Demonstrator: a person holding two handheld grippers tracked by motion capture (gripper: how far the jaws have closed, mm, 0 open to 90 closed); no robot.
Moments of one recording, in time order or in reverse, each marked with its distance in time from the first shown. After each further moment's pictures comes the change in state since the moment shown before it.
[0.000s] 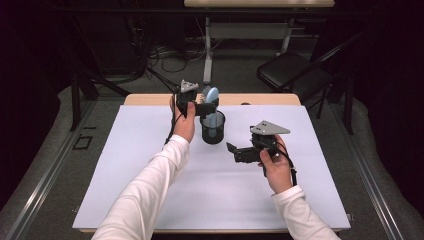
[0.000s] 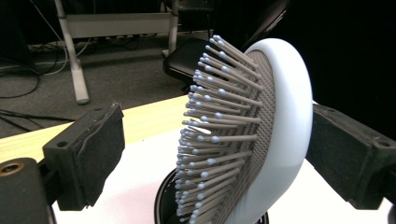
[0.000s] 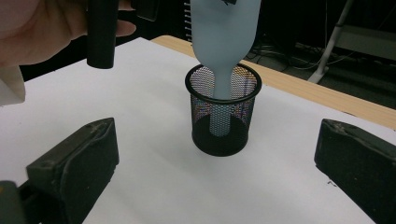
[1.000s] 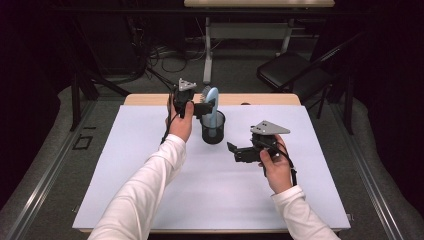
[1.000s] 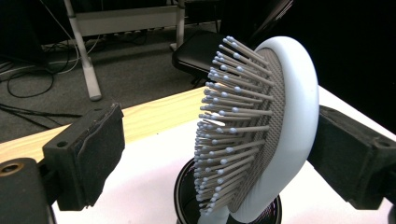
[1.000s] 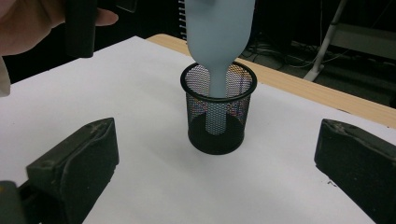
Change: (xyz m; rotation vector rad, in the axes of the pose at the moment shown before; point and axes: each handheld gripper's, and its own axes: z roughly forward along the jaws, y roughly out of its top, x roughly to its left) left arm 0.005 0.006 -0.010 0.033 0.025 0.036; right arm -0.001 0.000 0.000 0.004 -0.017 0.000
